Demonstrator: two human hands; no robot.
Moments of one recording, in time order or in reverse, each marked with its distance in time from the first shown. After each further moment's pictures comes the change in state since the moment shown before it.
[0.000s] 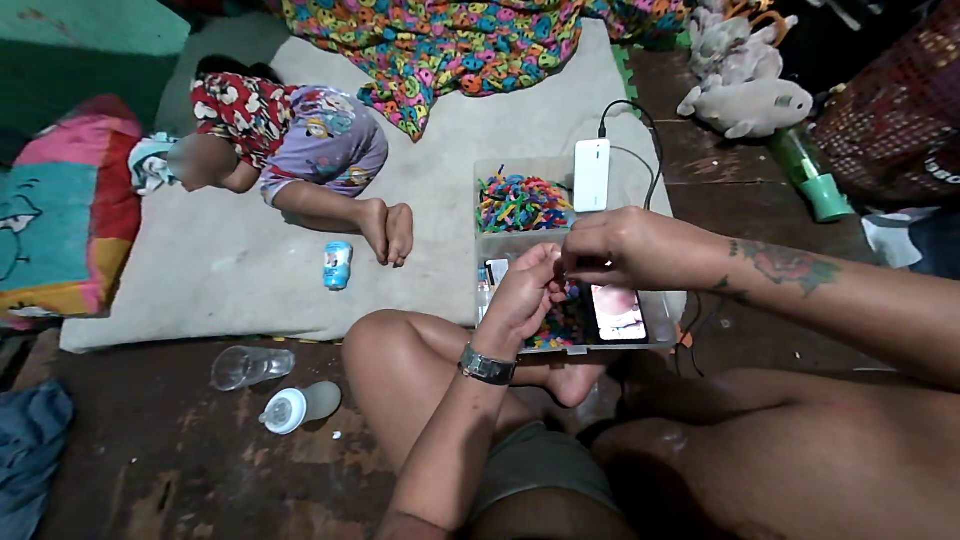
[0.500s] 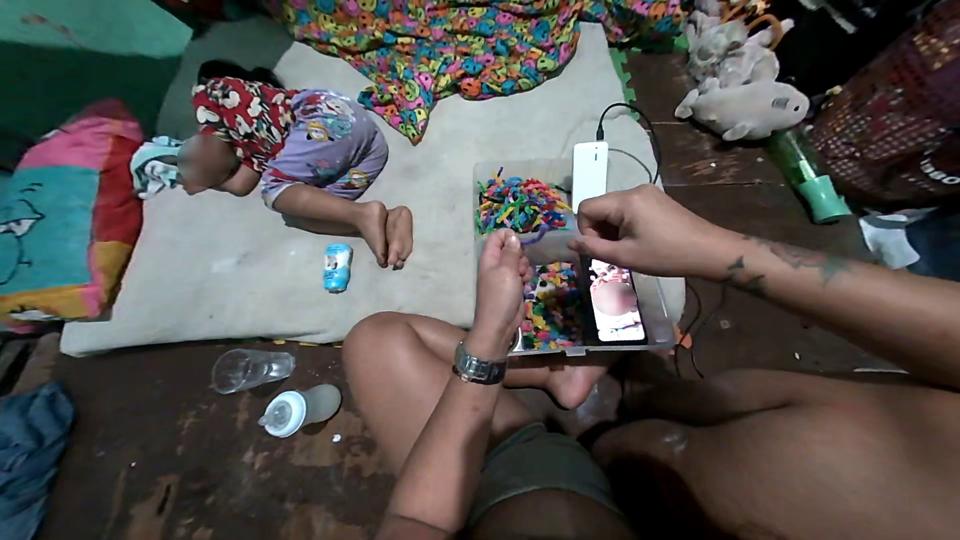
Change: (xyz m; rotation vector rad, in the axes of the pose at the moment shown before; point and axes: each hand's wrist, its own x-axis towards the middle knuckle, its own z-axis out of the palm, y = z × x) left_hand 0.003 0.004 -0.005 0.106 0.282 0.309; right_hand 0.000 -0.001 -0.013 0.187 0.074 0.403
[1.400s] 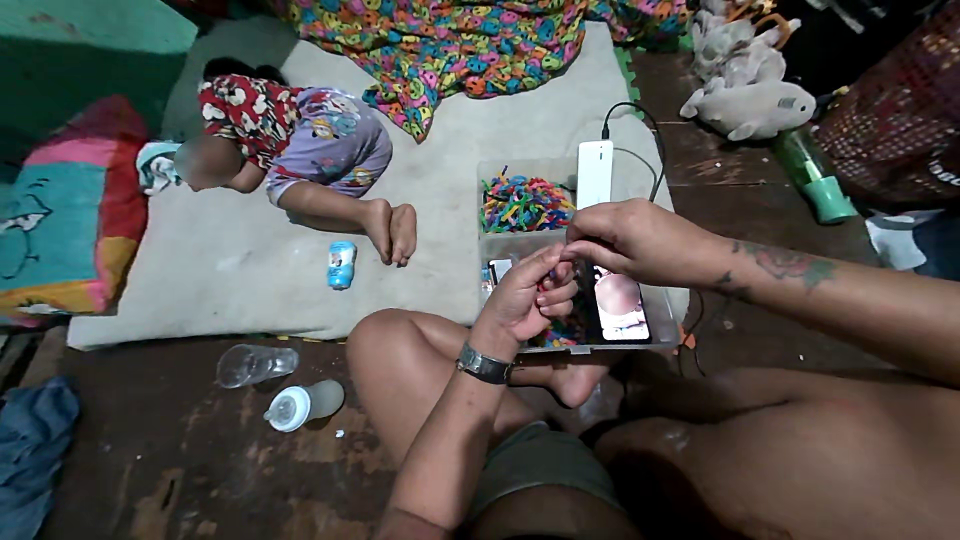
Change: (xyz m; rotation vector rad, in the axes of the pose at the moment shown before) left_hand -0.005 0.004 -0.009 -0.506 -0.601 -0.392; right_hand 0.001 0.005 0.013 -0.179 0.019 -0.250
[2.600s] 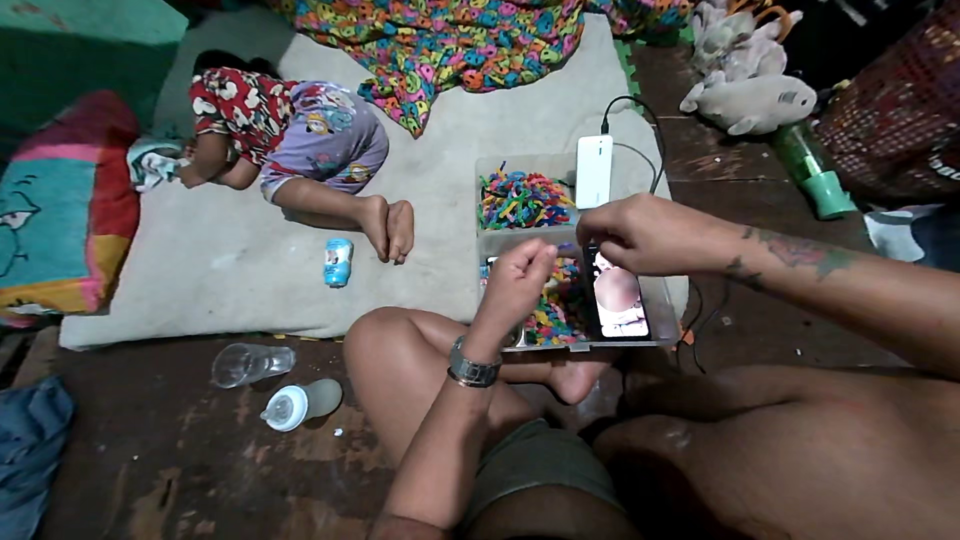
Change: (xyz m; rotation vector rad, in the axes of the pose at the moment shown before) left_hand -0.004 0.005 -0.005 1.156 0.352 0.345; right_hand -0.002 0.006 -0.015 0.035 -0.294 0.275
